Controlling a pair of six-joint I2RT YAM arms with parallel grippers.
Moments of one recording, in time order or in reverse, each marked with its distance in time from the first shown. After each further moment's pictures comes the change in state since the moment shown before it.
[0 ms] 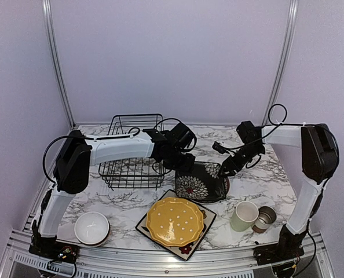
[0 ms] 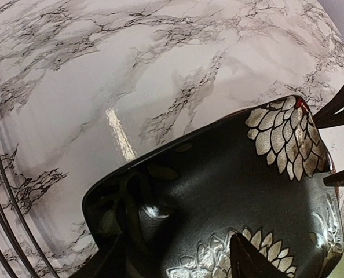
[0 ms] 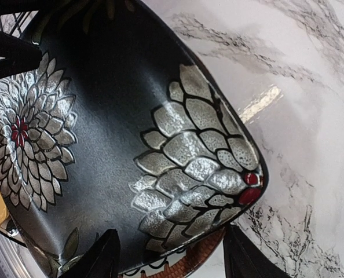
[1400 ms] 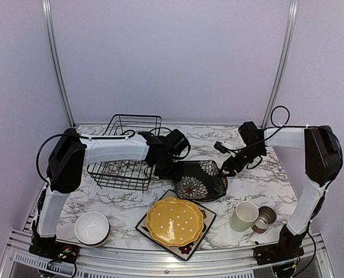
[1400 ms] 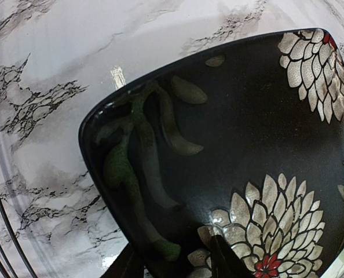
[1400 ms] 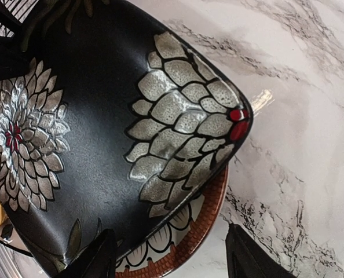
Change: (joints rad) left arm -0.002 -0.080 -0.153 -0.076 0.043 -0.114; right arm -0.008 -0.046 -0.061 0.082 0.016 0.032
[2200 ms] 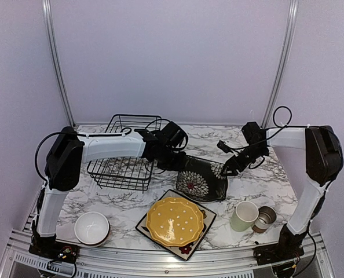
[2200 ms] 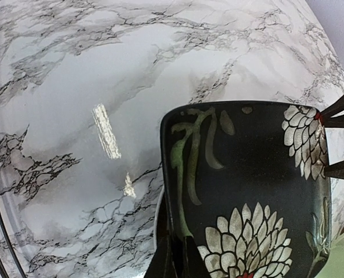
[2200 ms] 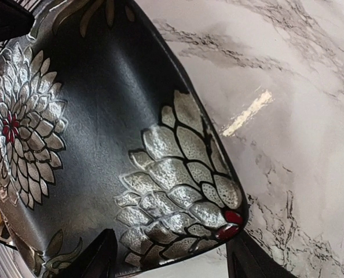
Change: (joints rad) left arm 0.027 -0.010 -0.008 0.169 0.018 0.024; right arm -0.032 0.000 -0.008 0.005 -0.011 0.000
